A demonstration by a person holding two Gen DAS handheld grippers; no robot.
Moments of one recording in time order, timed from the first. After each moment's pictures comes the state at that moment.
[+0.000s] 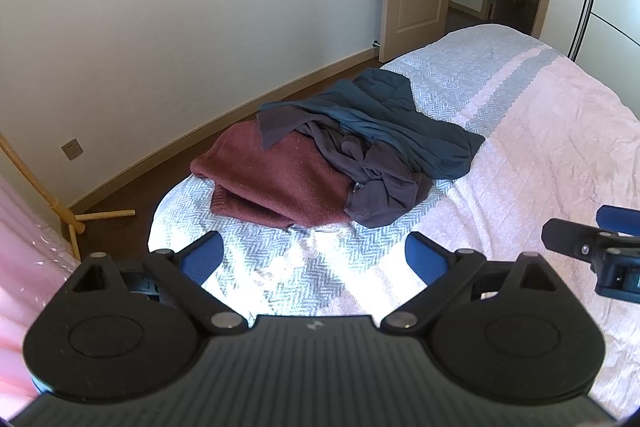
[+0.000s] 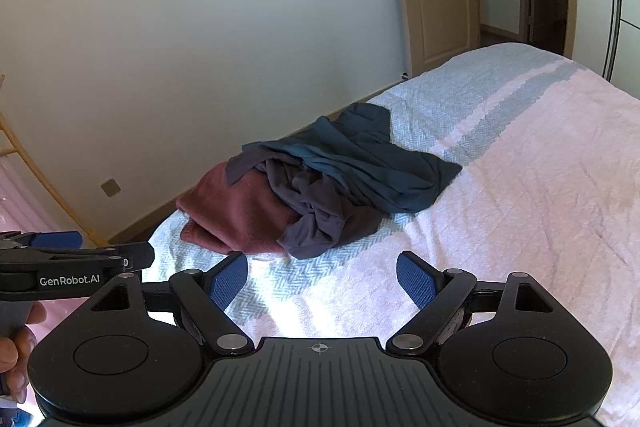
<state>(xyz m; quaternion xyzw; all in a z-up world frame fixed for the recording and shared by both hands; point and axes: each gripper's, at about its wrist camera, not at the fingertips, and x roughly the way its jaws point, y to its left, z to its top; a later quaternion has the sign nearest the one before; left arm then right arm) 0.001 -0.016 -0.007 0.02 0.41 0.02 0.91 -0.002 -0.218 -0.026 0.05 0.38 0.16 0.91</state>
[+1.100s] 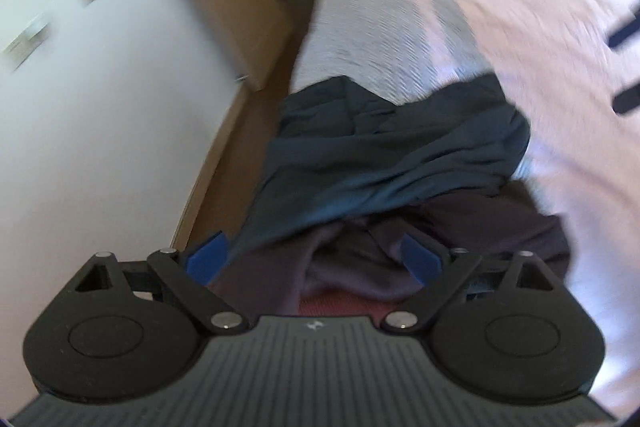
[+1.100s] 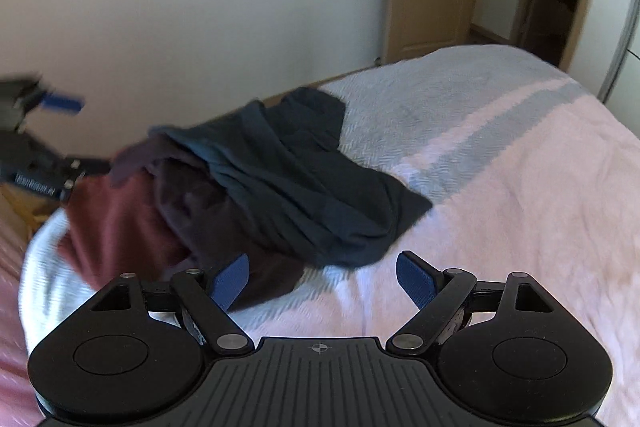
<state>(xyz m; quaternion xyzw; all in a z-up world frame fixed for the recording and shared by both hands) 0.323 -0.007 -0.150 0.34 0.33 -0.26 0.84 0.218 -0.225 -0.139 -0.05 0.42 0.13 0.89</state>
